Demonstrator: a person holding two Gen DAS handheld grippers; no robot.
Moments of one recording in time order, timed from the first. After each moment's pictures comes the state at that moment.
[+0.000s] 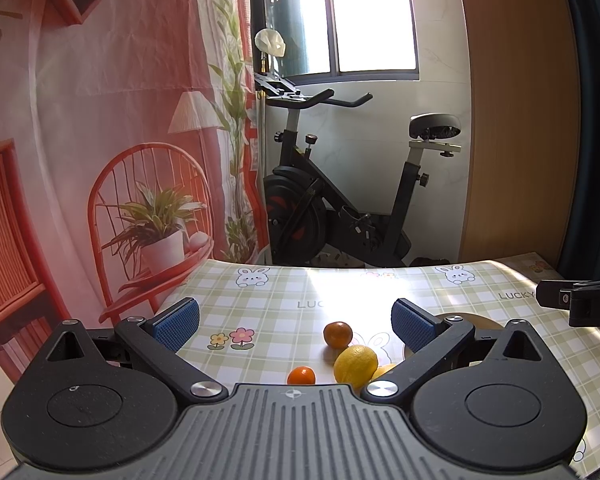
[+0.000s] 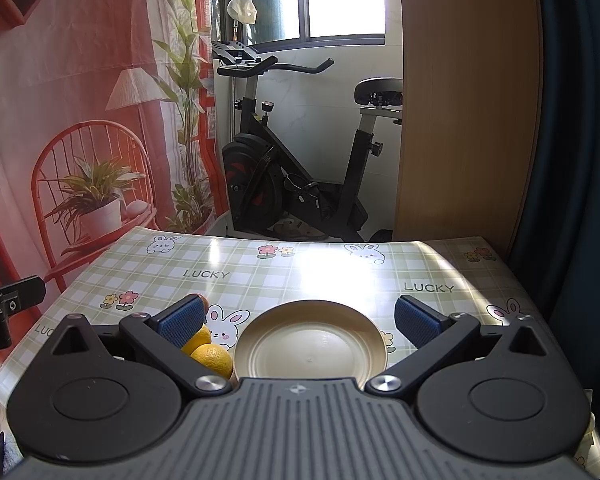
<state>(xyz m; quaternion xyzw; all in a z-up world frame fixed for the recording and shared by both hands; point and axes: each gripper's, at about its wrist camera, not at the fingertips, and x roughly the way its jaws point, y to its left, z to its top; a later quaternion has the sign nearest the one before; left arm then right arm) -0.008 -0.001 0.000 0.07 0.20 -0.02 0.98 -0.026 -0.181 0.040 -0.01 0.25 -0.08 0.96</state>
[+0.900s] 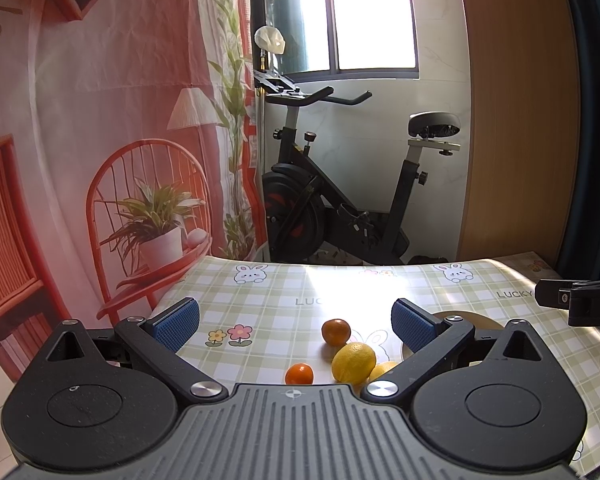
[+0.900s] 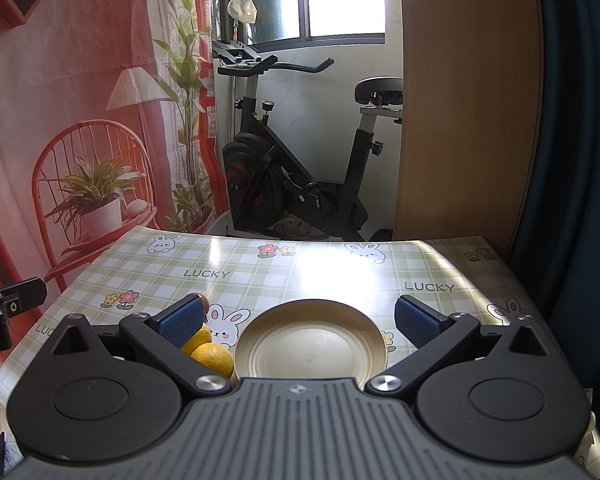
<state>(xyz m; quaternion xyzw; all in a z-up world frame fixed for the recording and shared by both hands) -0.009 -0.001 -0.004 0.06 0.20 -0.02 0.98 -0.027 -0.180 0.039 -0.01 0.25 -0.08 0.96</state>
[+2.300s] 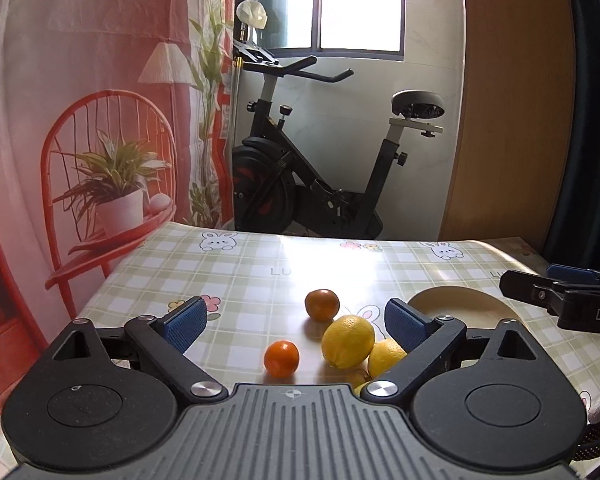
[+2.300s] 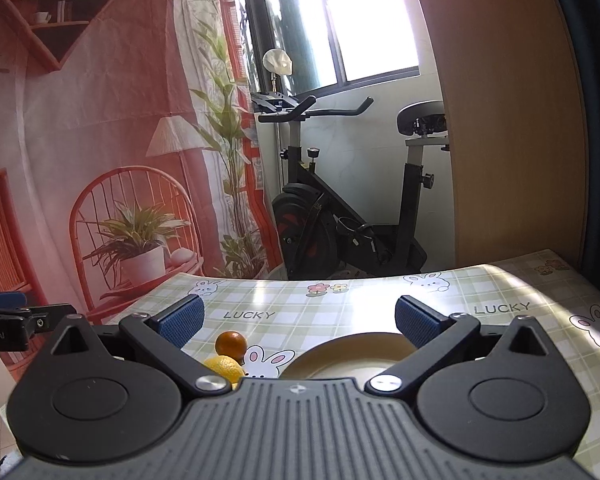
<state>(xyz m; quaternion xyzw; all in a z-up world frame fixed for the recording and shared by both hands) 0.037 0.026 -0.061 0.01 0.24 -0.08 0.97 0.007 -0.205 -0.036 0.03 0.16 0.02 0.99</state>
